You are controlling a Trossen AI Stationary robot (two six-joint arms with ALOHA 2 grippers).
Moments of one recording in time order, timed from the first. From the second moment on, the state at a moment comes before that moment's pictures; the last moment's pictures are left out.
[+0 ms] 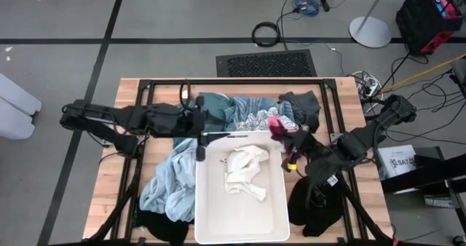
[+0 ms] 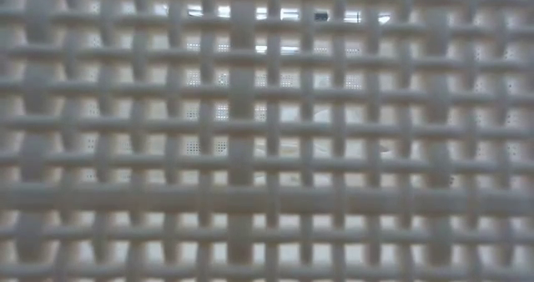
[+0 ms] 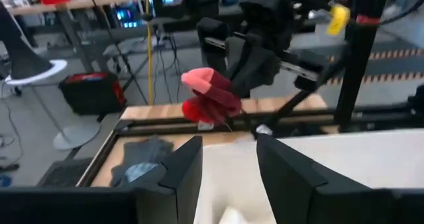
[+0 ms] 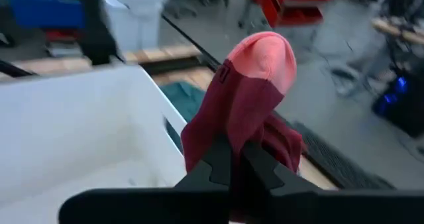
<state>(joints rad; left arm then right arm) -0.18 1.27 1.34 -0.25 -0.24 0.06 0.60 1.27 1.27 -0.75 1.10 0.57</state>
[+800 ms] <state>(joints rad) -0.18 1.45 1.16 0.24 -0.14 -0.20 0.50 1.37 1.26 -0.36 0.83 0.14</state>
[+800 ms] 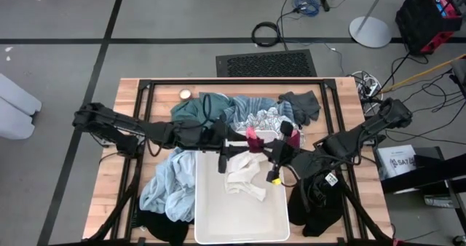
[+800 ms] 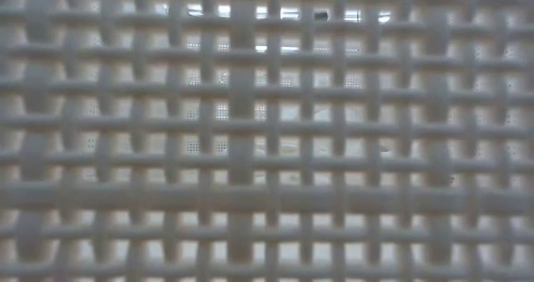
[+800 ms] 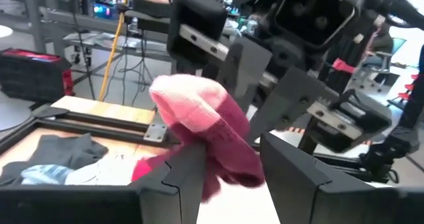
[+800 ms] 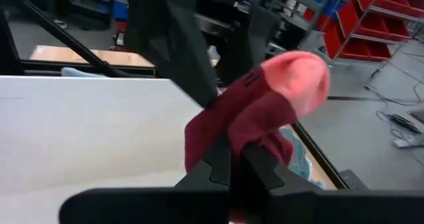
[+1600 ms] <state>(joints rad) -0.15 1.45 1.16 0.22 -0.14 -0.12 0.50 1.39 1.26 -0.36 0.83 0.14</state>
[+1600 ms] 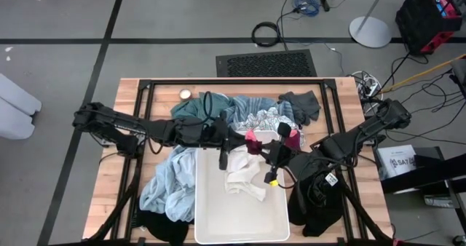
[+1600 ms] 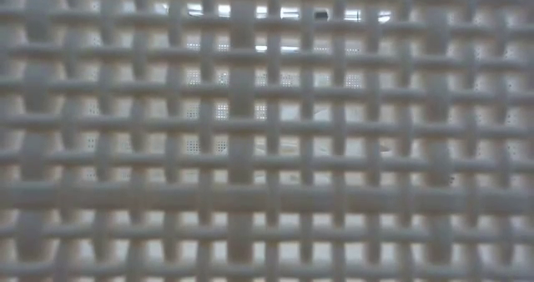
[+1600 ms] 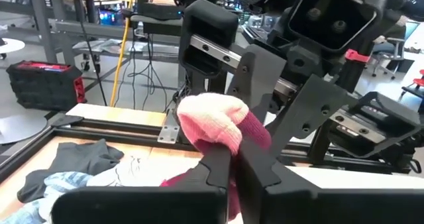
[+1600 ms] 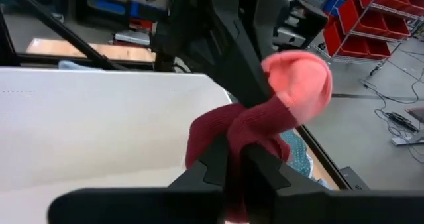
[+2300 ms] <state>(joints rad) -0.15 1.40 1.16 0.08 0.00 -0.08 0.60 1.24 1.26 -0.76 0.97 0.40</state>
